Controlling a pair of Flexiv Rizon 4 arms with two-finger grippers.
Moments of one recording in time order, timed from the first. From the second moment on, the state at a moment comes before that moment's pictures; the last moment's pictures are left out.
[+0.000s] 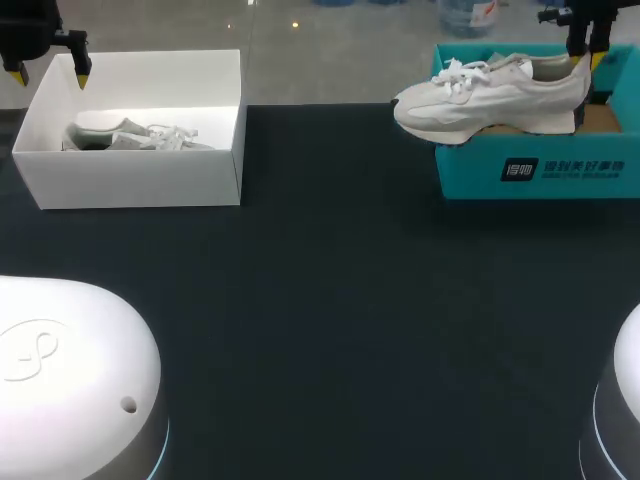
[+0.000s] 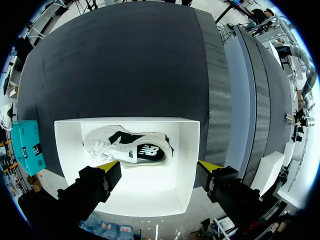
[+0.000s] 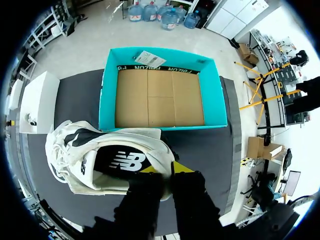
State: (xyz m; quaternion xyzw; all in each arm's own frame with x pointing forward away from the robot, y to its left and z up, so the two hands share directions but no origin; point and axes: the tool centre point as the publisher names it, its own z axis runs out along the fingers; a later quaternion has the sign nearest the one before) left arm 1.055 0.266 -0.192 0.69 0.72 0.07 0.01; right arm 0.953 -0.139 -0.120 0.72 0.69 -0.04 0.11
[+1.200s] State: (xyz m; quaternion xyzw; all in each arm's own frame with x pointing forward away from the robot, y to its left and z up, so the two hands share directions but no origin) left arm 1.055 0.266 -0.192 0.69 0.72 0.07 0.01; right arm 0.940 -0.129 -0.126 0.71 0.69 0.00 0.13
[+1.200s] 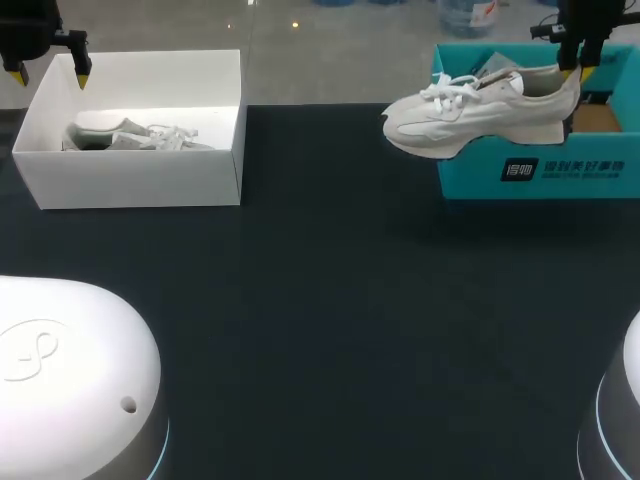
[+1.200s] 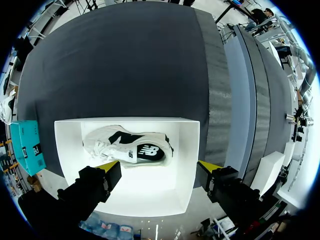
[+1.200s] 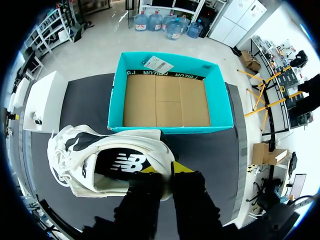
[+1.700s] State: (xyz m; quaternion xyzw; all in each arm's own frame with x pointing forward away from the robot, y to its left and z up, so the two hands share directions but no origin) left arm 1.055 0.266 -0.192 0.69 0.72 0.07 0.01; right arm 0.883 -0.060 -0.115 0.70 0.70 0.02 0.14
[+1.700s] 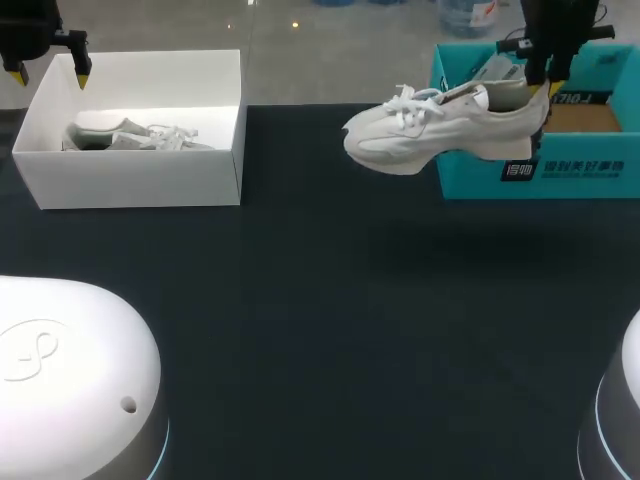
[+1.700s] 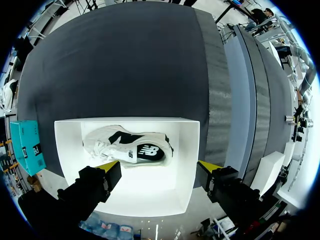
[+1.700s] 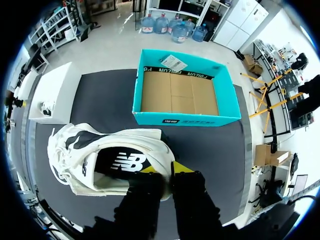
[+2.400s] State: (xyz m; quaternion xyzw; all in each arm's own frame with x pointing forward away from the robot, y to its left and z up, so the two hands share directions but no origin) left arm 1.055 0.266 -0.192 0.69 0.72 0.07 0.01; right arm 0.756 0.048 -0.139 0.69 0.71 0.04 0.13
